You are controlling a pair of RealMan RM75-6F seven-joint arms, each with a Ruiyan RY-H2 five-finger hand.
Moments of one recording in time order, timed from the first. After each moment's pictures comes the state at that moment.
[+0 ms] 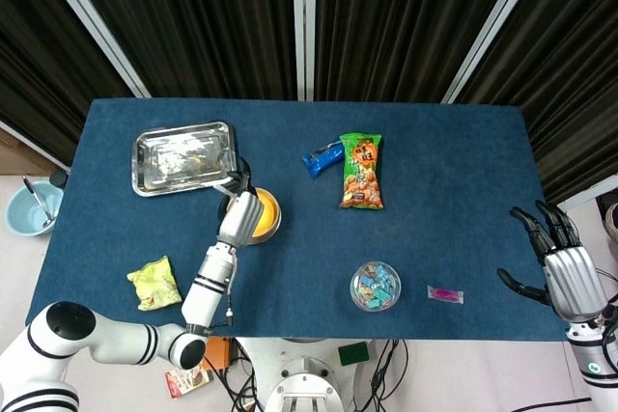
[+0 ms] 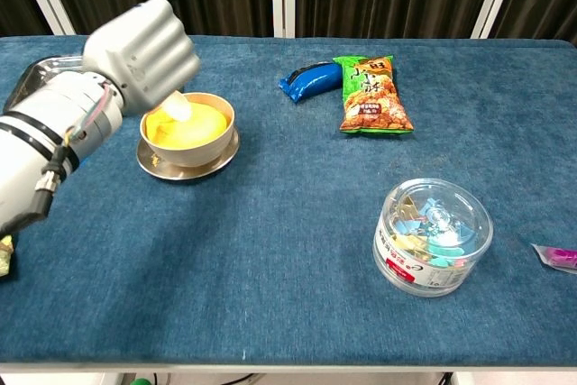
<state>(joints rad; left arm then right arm) -0.91 -1.83 0.01 -1.40 0.97 1.47 1.83 0.13 -1.14 0.04 -1.51 -1.72 1.64 0.23</state>
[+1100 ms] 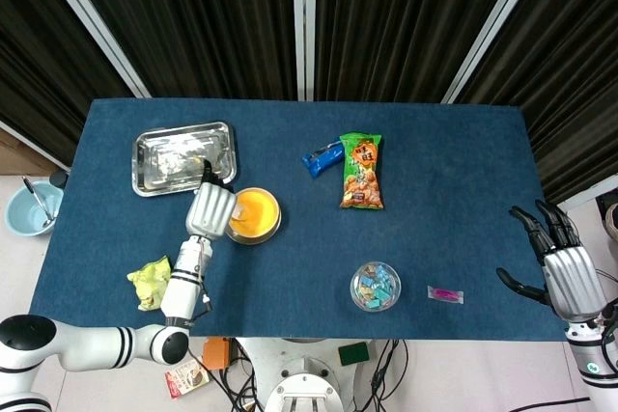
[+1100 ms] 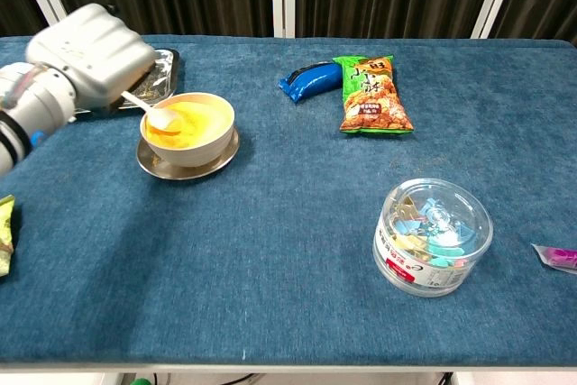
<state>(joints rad) -0.77 -1.71 -0.12 -1.51 0.92 1.36 1.35 0.13 -1.13 0.04 -1.52 -1.72 1.64 0.21</state>
